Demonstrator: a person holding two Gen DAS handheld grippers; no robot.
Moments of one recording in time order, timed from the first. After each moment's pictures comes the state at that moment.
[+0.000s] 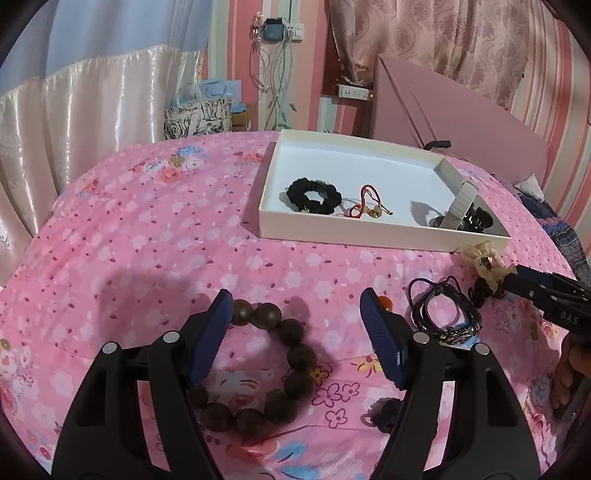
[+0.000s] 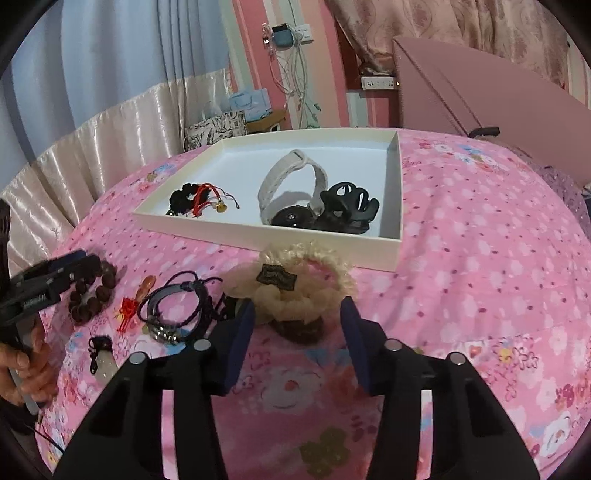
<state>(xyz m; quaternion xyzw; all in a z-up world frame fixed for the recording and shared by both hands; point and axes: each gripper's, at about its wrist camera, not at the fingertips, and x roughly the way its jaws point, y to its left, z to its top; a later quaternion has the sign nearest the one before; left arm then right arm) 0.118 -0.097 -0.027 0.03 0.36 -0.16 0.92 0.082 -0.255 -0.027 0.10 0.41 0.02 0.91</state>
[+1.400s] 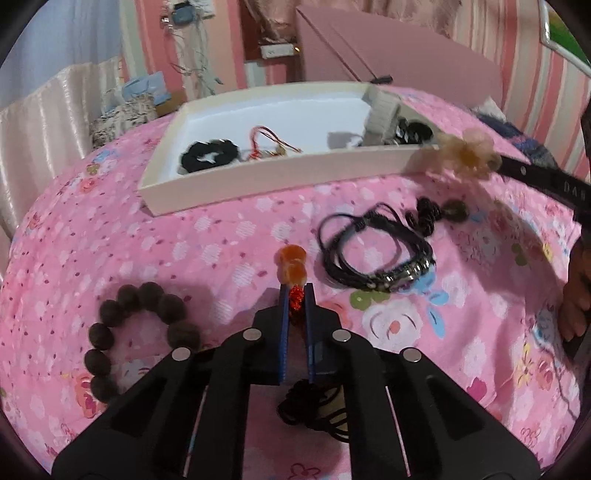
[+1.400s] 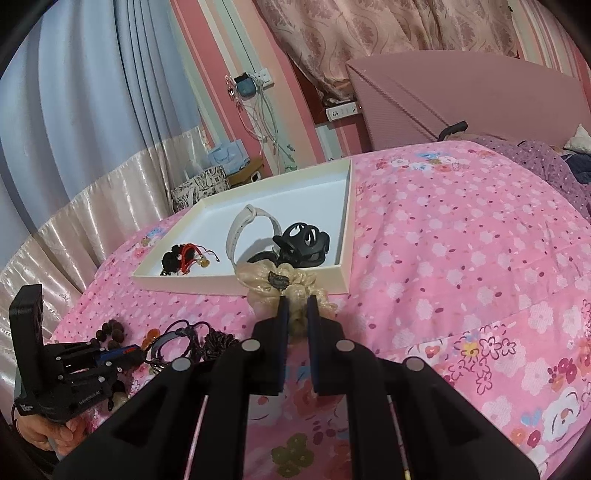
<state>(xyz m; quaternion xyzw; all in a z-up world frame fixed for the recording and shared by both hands) 0.098 -0.157 -0.052 0.13 0.40 -0.25 0.87 0.057 -0.298 -0.015 0.18 0.33 -0.01 0.93</state>
